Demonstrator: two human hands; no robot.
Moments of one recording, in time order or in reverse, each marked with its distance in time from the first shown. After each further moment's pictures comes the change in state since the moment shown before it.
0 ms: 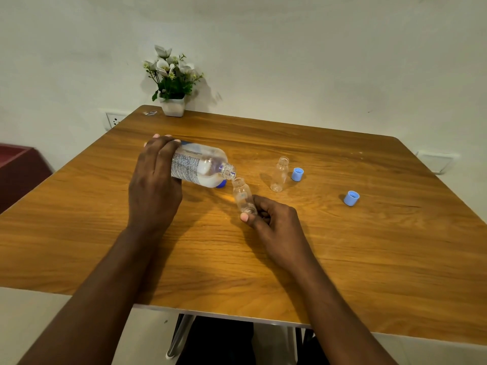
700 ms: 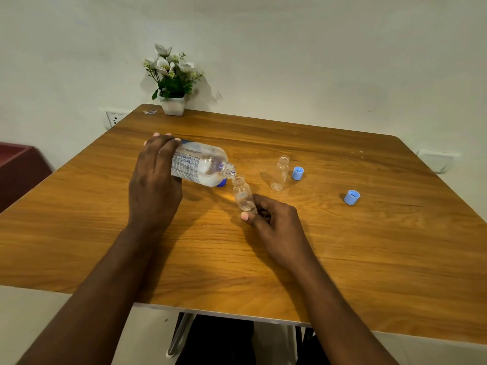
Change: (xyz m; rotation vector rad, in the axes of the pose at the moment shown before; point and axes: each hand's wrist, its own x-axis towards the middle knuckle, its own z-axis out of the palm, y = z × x) left_hand 0.000 -0.001 0.001 0.004 0.013 0.003; right_hand 0.000 0.000 0.000 0.021 -0.007 -0.011
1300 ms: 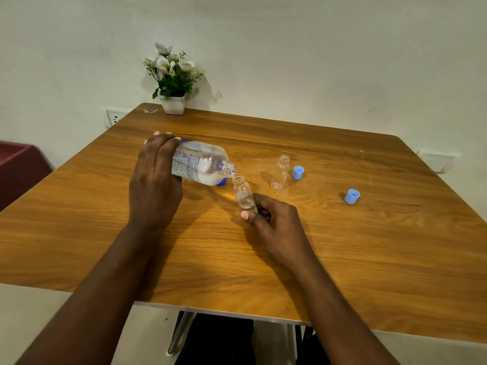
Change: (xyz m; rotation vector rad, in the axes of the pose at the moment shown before) left_hand 0.000 0.000 0.000 0.001 0.003 0.012; right_hand 0.000 -0.001 0.000 -0.011 -0.005 0.009
